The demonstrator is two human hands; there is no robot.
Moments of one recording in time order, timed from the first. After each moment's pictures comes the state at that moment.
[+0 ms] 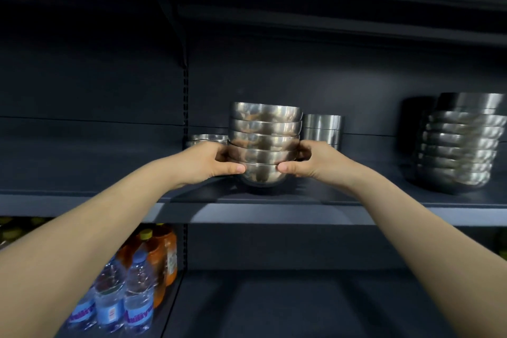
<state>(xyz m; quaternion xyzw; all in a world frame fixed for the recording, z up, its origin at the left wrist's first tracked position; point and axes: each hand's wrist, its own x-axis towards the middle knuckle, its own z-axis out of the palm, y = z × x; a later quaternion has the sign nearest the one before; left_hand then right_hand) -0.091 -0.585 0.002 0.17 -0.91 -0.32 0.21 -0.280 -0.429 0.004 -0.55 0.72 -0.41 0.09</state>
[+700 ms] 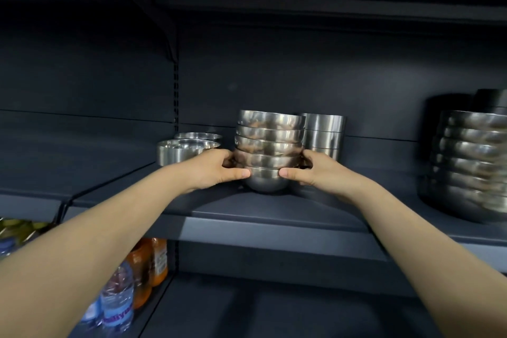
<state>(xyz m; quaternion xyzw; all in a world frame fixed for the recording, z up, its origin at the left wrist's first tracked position) -0.188 -0.588 -0.015 0.27 -0.88 -0.31 0.23 -0.381 -0.444 -0.010 -0.57 0.72 -0.39 0.13</state>
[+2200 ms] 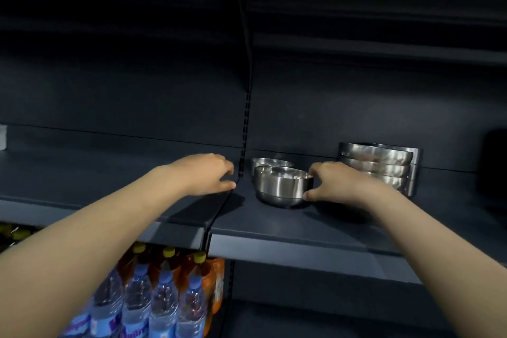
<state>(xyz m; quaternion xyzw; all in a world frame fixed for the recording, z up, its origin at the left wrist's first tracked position) -0.009 -0.685 0.026 0.29 -0.94 0.14 0.10 -0.210 -0.534 0.034 -0.55 0.82 -0.07 -0.12</state>
